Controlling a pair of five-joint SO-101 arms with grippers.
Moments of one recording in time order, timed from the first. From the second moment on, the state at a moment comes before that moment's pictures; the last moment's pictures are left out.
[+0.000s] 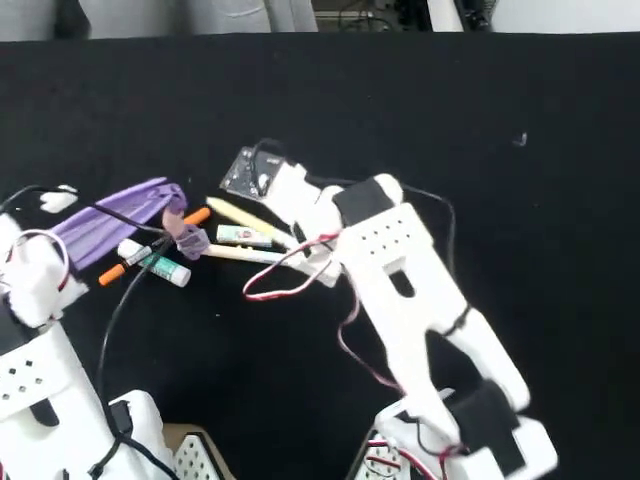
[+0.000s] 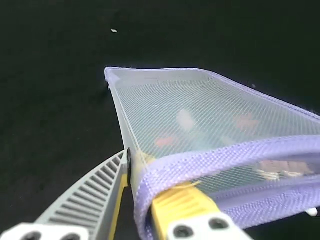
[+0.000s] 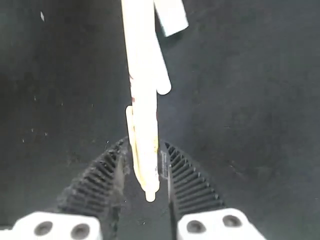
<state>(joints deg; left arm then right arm) -32.7 -54.5 27.0 85.9 3.8 -26.4 -15.1 20.4 78.7 36.4</state>
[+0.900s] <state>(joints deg) -15.3 -54.3 19.0 86.5 9.5 -19.0 -25.4 24.1 47.9 13.4</state>
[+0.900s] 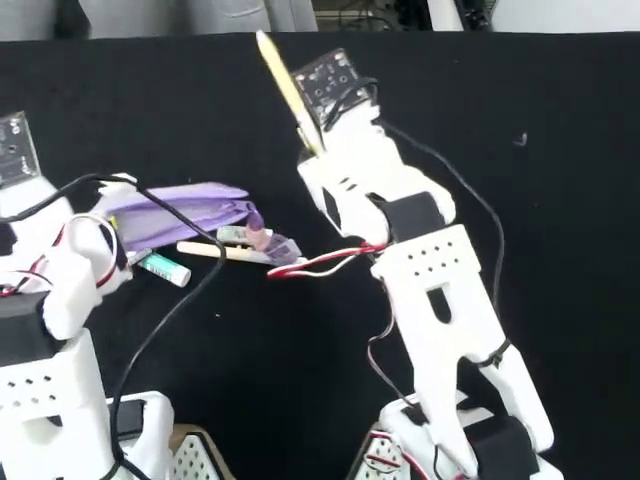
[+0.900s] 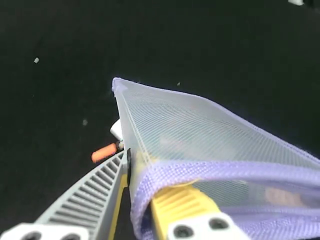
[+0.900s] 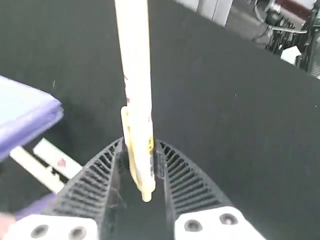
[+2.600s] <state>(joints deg) 0.1 -39.7 31.9 64.7 24.0 -37.0 -56.7 65.8 -0.7 9.9</state>
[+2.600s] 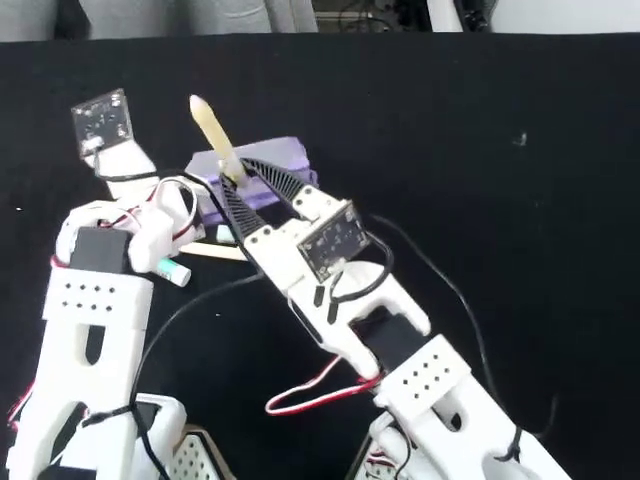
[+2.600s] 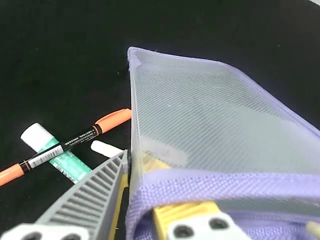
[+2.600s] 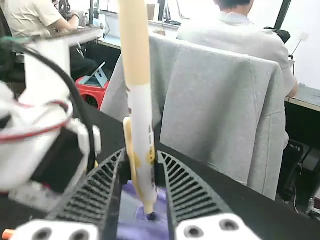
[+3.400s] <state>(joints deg) -0.2 -39.3 30.5 66.8 24.7 -36.3 -43.0 72.1 -21.4 9.8</state>
